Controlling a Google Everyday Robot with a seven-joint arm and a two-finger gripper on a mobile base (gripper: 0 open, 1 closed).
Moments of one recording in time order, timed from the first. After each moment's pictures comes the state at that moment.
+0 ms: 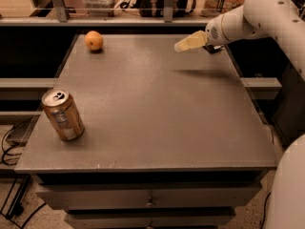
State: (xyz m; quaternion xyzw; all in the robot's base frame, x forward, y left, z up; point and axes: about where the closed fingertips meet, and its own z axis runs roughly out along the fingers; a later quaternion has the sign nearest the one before) arm 0.791 -0.147 0.898 -0.29 0.84 0.14 0.44
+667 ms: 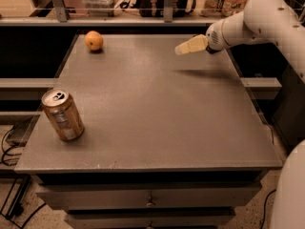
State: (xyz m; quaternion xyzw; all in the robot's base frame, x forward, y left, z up) arm 0.789 -0.150 0.884 -0.27 0.84 0.15 0.44
